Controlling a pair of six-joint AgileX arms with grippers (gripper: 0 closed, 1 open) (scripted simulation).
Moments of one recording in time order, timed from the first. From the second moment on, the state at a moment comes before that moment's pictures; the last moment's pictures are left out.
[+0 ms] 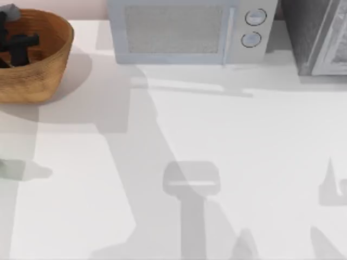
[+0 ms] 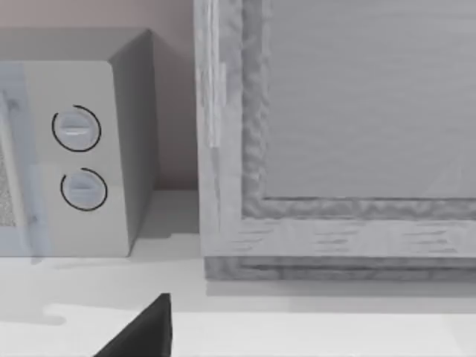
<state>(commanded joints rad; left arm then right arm) 0.14 2.57 2.26 -1.11 0.29 0.13 0.00 0.00 0.00 0.00 0.00 0.00</state>
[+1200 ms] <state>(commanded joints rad) 0.14 1.83 1.62 -0.75 0.17 0.07 0.00 0.00 0.00 0.00 0.00 0.00</state>
